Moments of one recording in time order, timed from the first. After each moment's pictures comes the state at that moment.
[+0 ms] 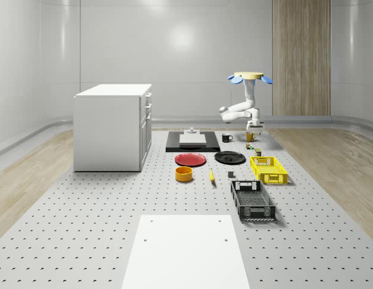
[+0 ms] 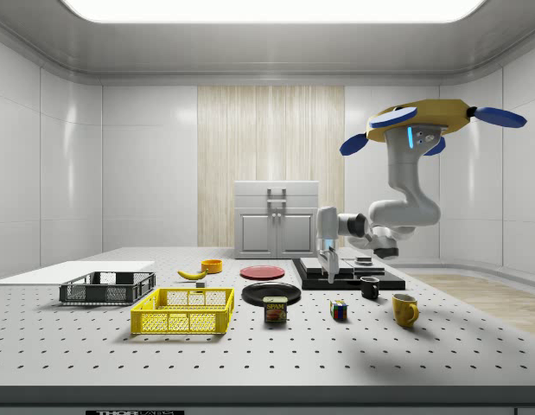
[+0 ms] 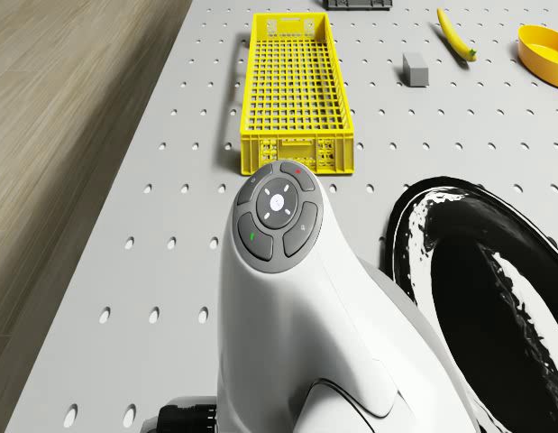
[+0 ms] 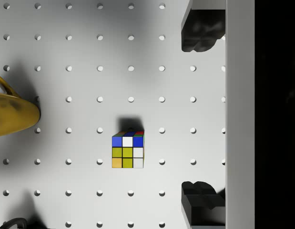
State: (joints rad) arm -1.08 -1.18 1.30 -2.89 -1.93 1.26 1.61
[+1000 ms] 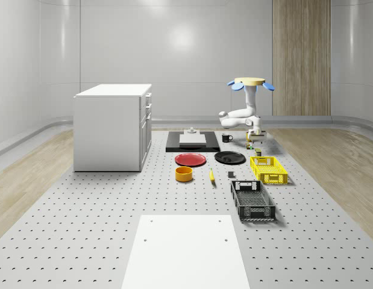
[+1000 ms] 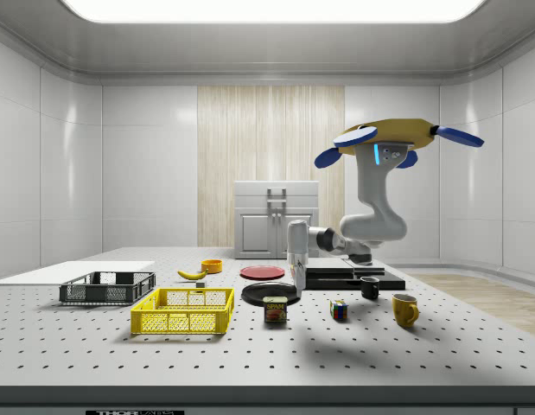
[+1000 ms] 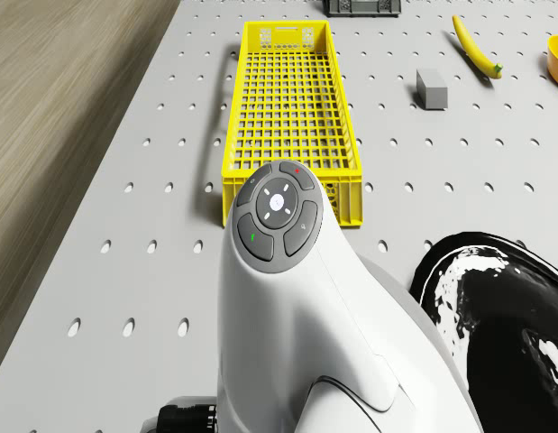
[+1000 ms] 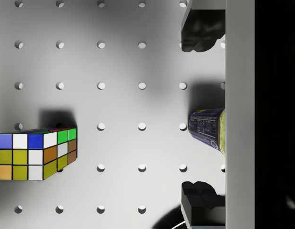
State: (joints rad) arm -1.11 -1.27 1.32 -2.88 -1.88 1.34 1.64
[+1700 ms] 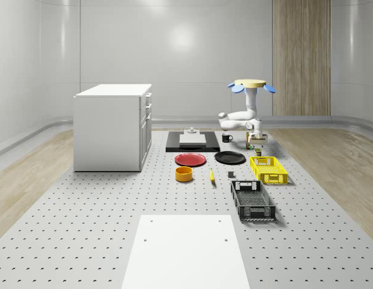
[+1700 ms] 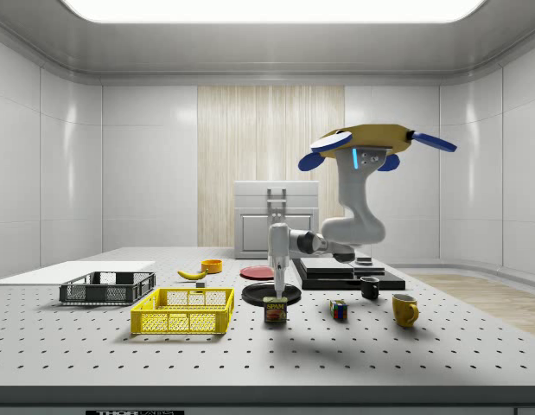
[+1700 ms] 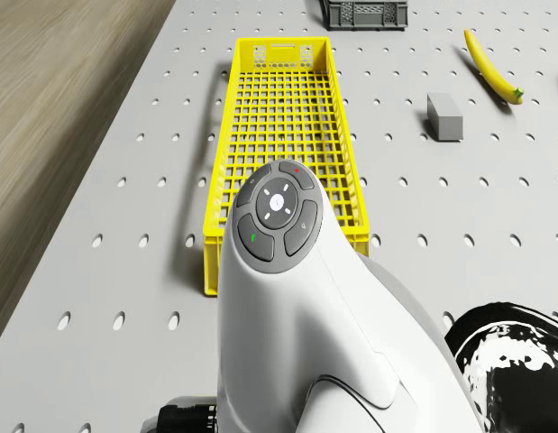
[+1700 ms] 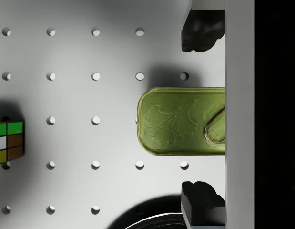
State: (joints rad) arm -1.12 -1.32 1.34 -2.88 -1.86 1.39 1.65
